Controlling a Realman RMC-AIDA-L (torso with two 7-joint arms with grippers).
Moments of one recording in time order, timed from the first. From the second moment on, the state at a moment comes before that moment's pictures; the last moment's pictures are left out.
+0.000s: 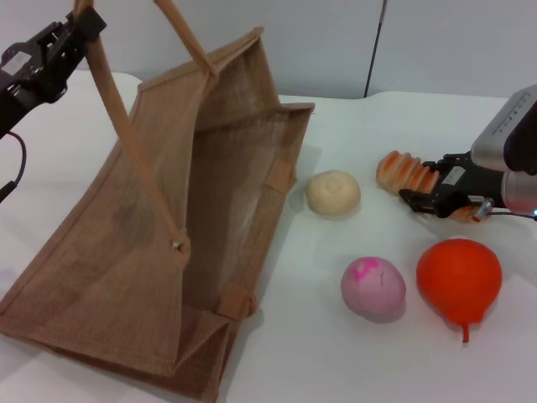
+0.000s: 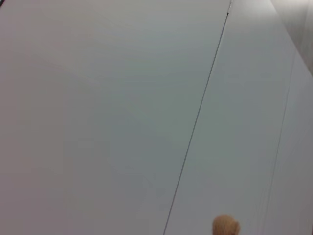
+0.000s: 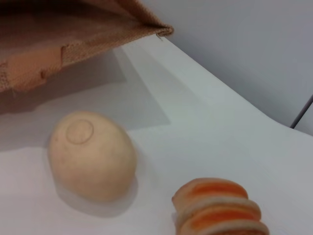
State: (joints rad) left arm -0.50 -2.03 0.23 0.41 -1.55 -1.77 1.87; right arm 0.79 2.02 -1.09 -0.36 -1.97 -0.70 1.34
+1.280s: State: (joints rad) left arm -0.53 -2.03 0.23 0.39 -1.55 -1.76 1.85; right arm 0.61 2.03 -1.33 -0.81 -1.75 -1.07 1.33
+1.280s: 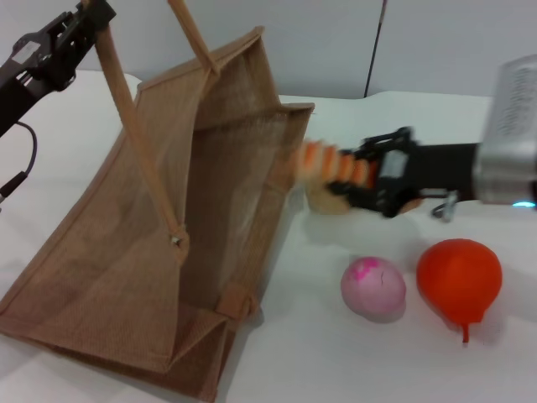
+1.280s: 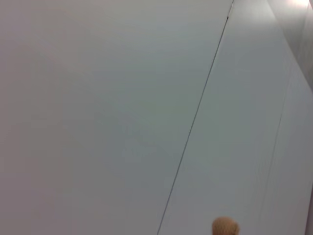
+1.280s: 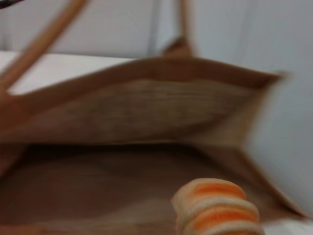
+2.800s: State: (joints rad) left arm -0.61 -2.02 0.24 0.39 -1.54 -1.85 1.71; right arm 0.83 2.04 -2.60 -0.92 -1.57 0.18 1.46
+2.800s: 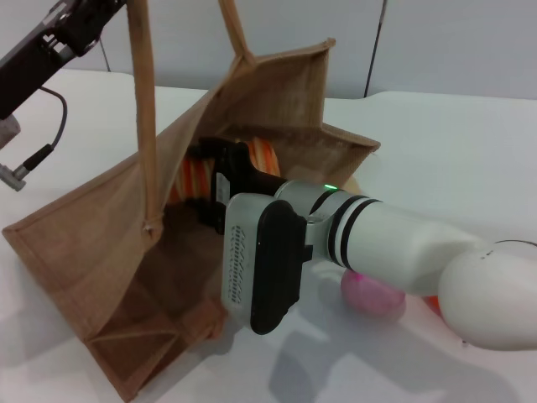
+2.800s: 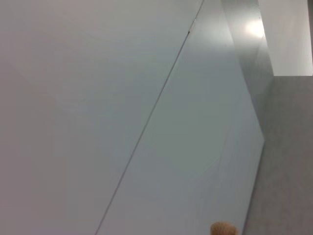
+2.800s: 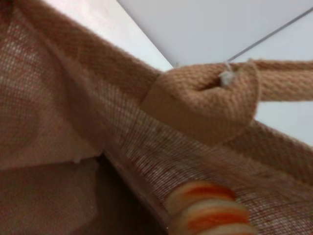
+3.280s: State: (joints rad) left arm -0.54 -2.03 0.01 0.33 -1.55 -1.79 1.78; right arm 0.78 2.03 -2.58 -0.94 -1.58 0.28 1.56
